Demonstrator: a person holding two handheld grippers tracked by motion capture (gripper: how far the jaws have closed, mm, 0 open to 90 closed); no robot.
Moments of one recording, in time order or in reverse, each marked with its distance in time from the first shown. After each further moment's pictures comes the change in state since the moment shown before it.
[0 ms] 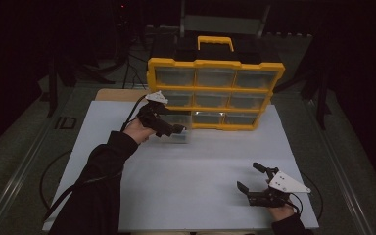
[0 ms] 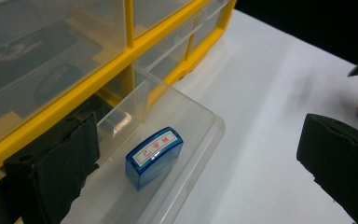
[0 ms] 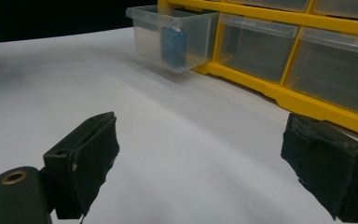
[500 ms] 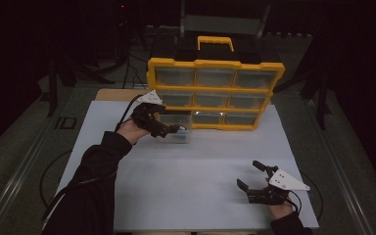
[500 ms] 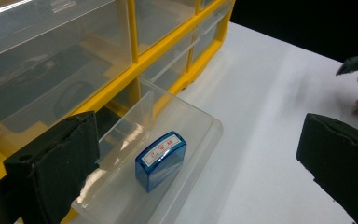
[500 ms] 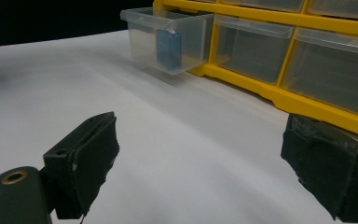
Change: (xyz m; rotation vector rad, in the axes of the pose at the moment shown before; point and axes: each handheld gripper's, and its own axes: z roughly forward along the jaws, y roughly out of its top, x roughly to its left) left arm -0.004 -0.005 -0.017 -0.055 0.009 0.051; right arm -0.004 0.000 0.004 -0.008 -0.010 0.015
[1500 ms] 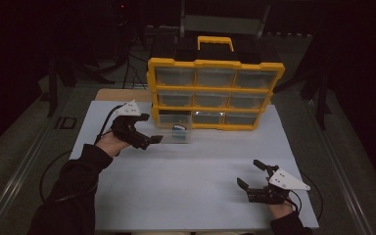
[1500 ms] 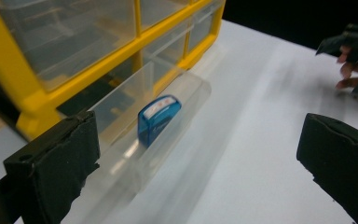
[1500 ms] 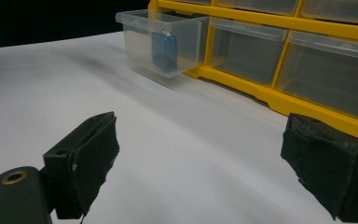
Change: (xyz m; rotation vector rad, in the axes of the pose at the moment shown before) left arm -0.009 -0.043 -0.048 -0.045 0.011 0.001; right arm 0.000 0.003 0.000 0.000 -0.016 0.000
